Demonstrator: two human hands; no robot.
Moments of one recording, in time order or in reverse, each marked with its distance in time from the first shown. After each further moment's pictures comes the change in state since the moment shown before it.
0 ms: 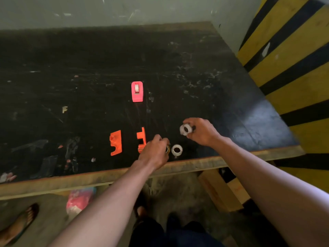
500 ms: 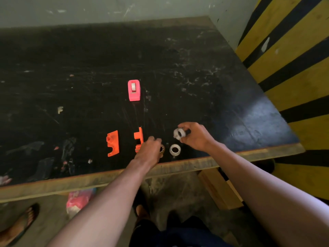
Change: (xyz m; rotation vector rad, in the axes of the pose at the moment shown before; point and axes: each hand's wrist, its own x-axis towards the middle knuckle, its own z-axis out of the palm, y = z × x) left_hand 0.015 -0.011 0.007 0.007 -0.077 -0.069; right_hand -0.005 0.002 0.018 0.197 -0.096 0.032
